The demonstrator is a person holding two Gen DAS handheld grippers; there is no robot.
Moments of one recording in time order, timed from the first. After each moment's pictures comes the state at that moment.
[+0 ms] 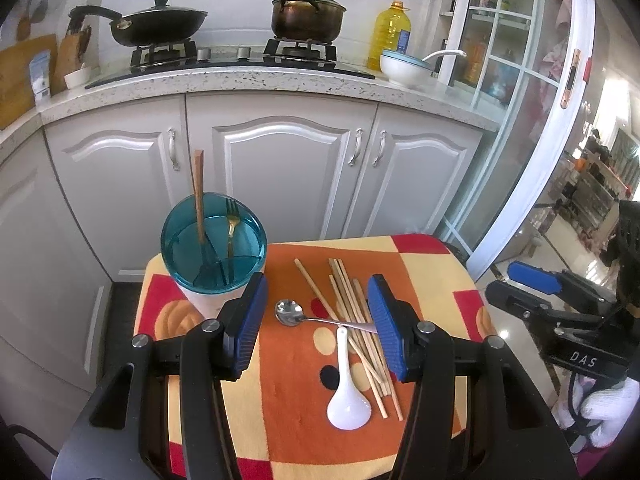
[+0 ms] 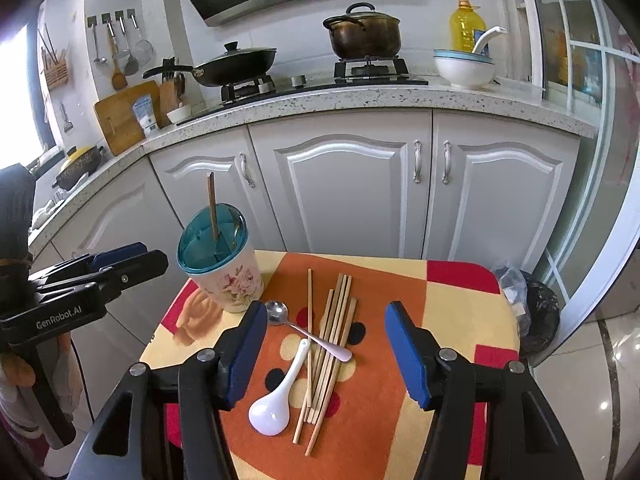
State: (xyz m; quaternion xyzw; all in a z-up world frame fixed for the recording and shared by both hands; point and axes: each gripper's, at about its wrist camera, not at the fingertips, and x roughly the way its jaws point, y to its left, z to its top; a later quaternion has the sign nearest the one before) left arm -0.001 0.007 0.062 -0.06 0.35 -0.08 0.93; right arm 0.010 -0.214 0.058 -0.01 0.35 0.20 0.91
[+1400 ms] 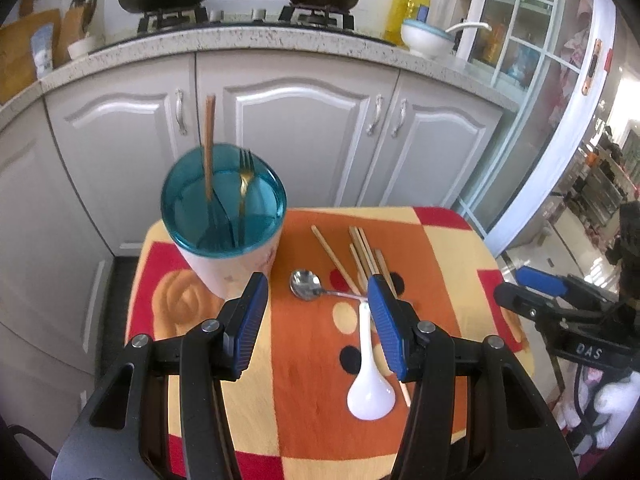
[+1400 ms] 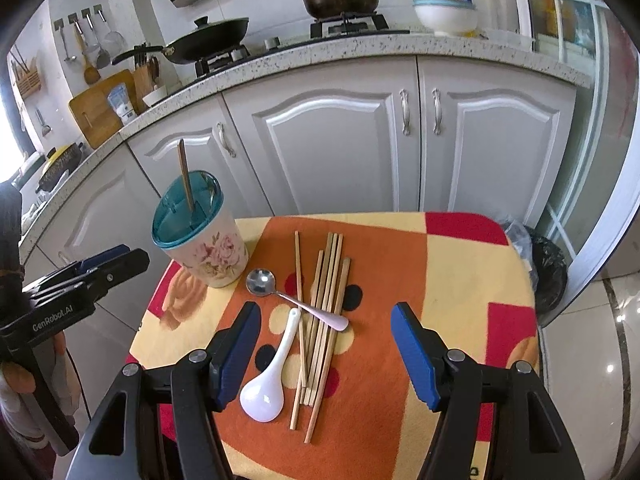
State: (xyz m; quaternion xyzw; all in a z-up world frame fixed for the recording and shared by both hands) left arm 0.012 0.015 0.014 -0.07 0.39 -0.07 0.91; right arm 0.033 -0.219 0.012 0.01 0.42 0.18 0.89
